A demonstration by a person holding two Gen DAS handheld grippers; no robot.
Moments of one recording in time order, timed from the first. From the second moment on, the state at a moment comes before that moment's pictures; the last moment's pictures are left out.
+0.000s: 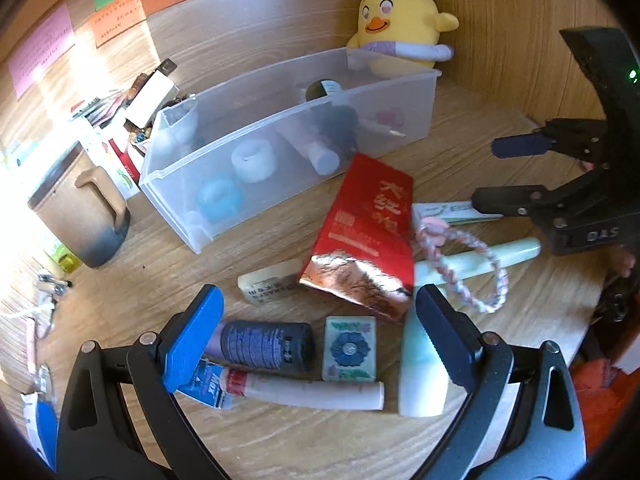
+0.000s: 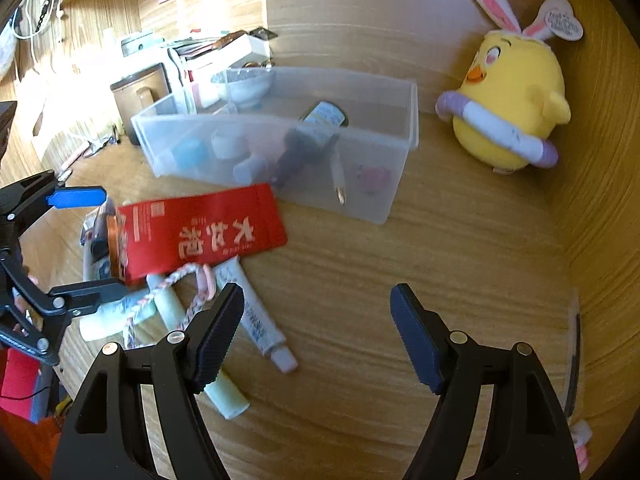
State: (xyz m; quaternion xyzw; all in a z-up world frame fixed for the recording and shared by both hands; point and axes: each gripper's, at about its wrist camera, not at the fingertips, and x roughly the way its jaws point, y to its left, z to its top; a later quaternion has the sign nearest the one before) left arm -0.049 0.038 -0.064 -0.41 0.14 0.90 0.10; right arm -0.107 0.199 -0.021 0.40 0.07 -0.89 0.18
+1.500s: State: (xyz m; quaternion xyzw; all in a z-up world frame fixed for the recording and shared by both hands) left arm -0.047 0.011 -0.028 -0.36 0.05 0.92 0.14; right arm -0.097 0.200 -0.030 0.41 0.09 -0.89 0.18
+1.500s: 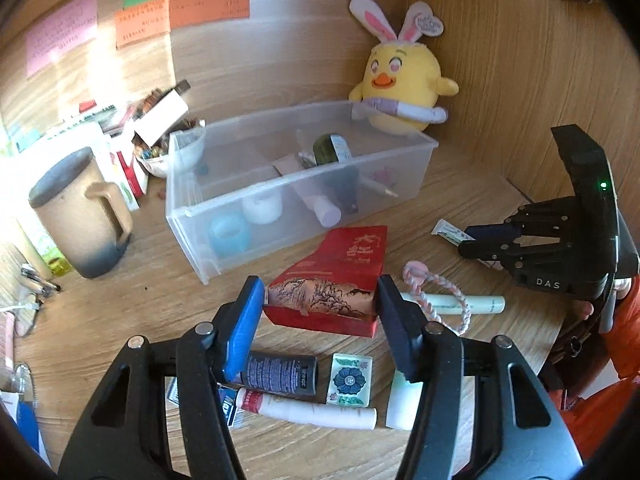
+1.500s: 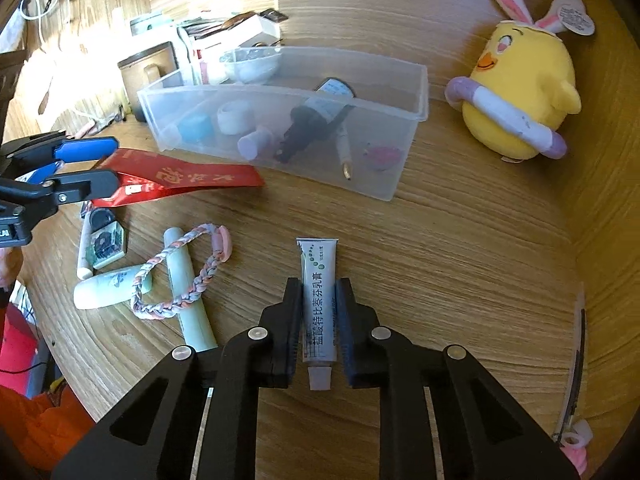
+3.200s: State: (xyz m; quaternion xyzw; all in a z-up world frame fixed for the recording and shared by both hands) left arm -0.098 -0.025 0.045 -0.25 -0.01 0.96 0.08; right arm -0.160 0.177 0.077 0.28 0.05 -0.94 0.18
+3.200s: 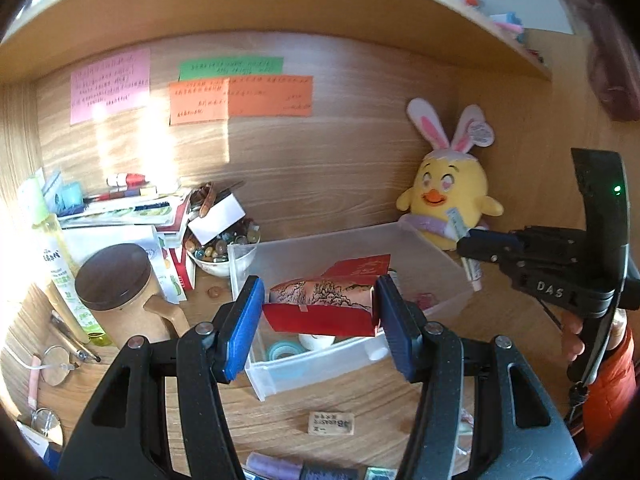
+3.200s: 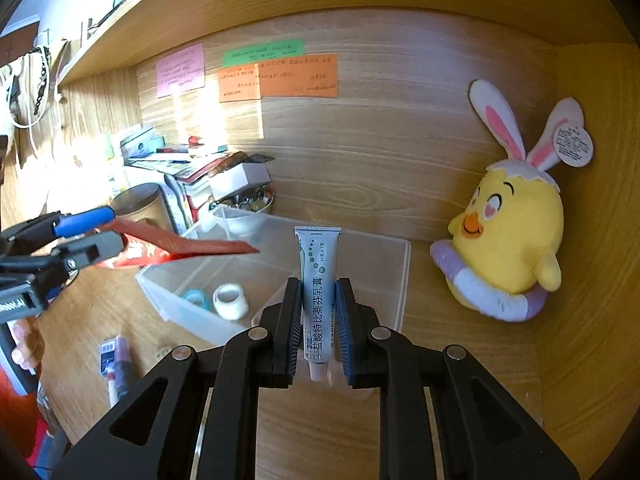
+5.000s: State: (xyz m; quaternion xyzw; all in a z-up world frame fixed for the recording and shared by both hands) left arm -0.120 -0.024 0.014 -0.33 0.01 0.94 0.07; right arm -0.181 0.164 0.045 0.34 0.07 -0.92 0.19
